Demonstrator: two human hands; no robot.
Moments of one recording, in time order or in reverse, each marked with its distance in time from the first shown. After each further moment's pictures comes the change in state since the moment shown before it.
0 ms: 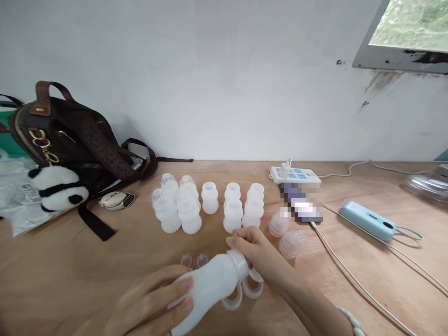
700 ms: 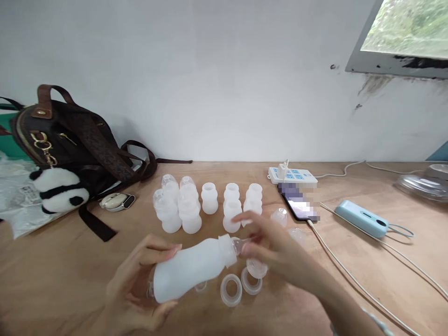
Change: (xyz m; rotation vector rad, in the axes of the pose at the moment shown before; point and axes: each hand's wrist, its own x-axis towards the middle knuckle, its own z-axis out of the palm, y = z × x) left_hand 0.035 -0.007 -0.008 0.065 0.126 0.201; right_hand -0.021 -0.020 -0.040 -0.394 0.014 -0.392
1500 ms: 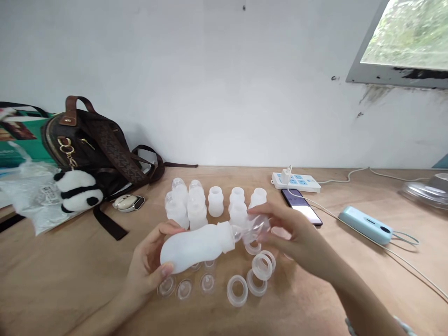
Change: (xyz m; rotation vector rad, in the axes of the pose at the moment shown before) left_hand 0.016 -0.001 -0.004 -0.495 0.094 -0.390; right_hand -0.004 -0.009 -0.025 -0.191 0.136 -0.162
